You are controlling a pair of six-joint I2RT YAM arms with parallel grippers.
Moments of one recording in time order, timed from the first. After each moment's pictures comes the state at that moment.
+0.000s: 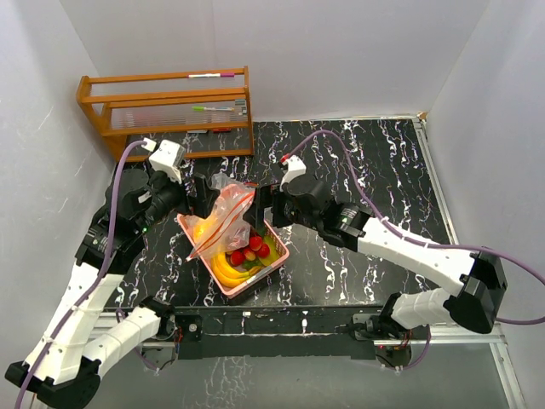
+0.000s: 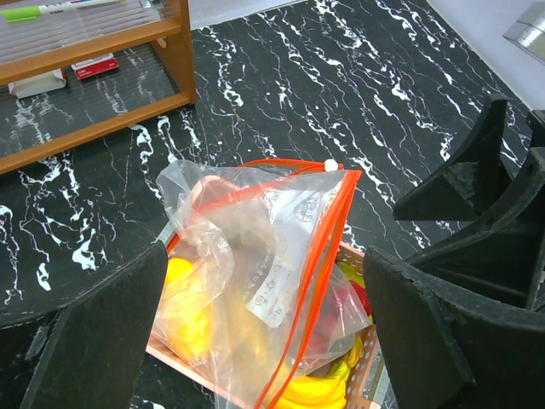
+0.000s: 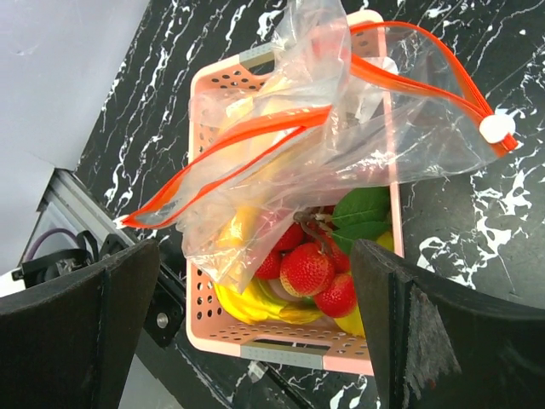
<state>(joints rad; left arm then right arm) -0.43 0.82 1.14 -0.61 0.09 -0.10 0.94 1.30 1.11 -0.26 0.08 0.61</state>
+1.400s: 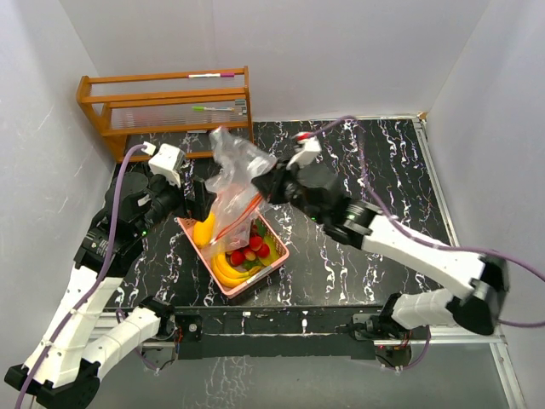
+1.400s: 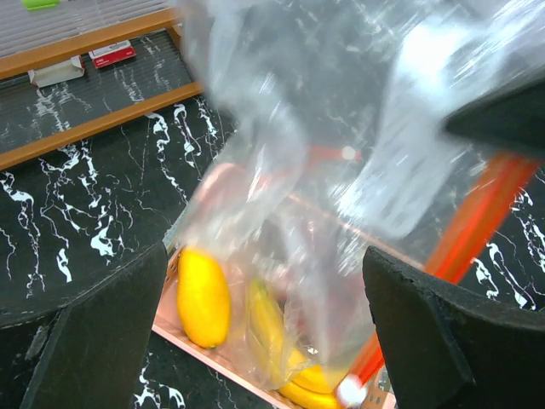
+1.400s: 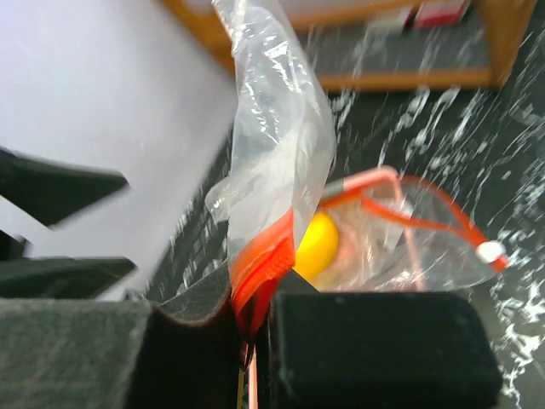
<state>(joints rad) -0.43 0.80 1.12 -0.64 0.06 -0.07 0.94 1.34 1.18 -0.06 0.19 0.65</state>
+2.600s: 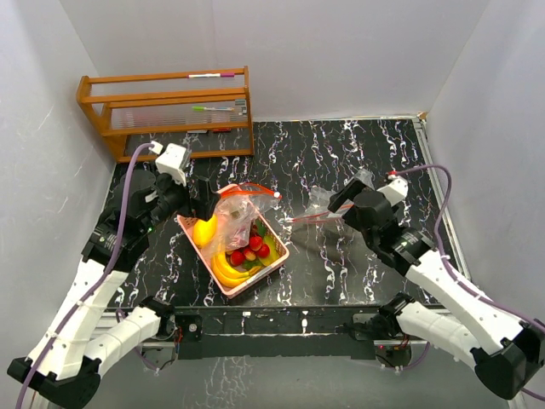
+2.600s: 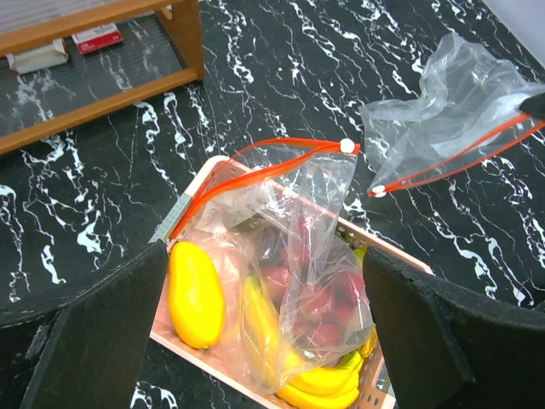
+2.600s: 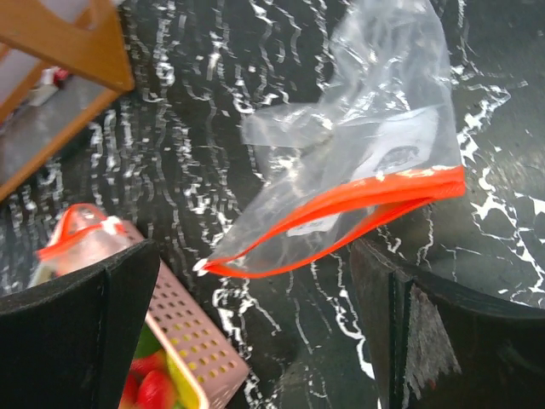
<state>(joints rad) -0.43 0.82 1.10 -0.61 0.08 -0.08 0.60 0.87 0.71 -0.43 0.53 0.94</state>
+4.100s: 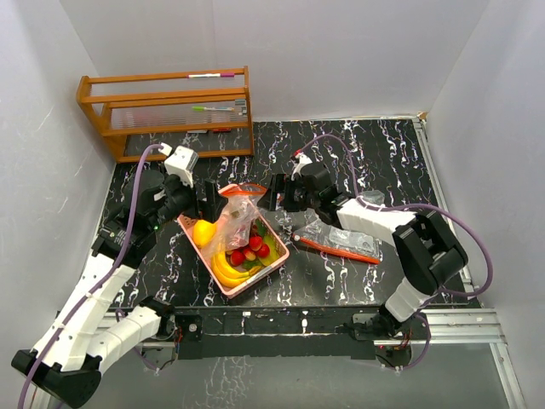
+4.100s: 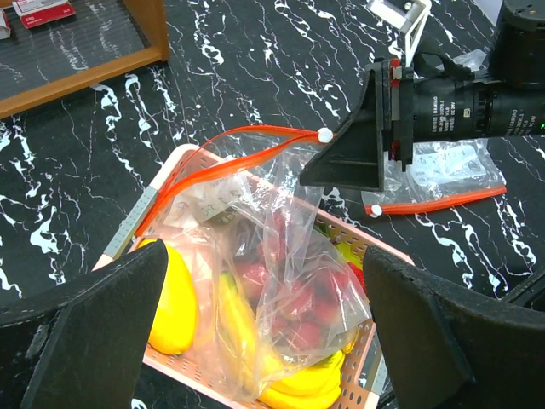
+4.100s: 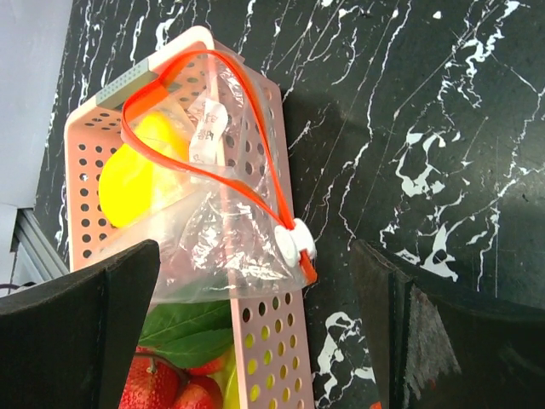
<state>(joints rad) -0.43 0.85 1.03 -0.55 0.15 -0.12 0.60 1.62 0.95 0.16 -0.27 0.60</state>
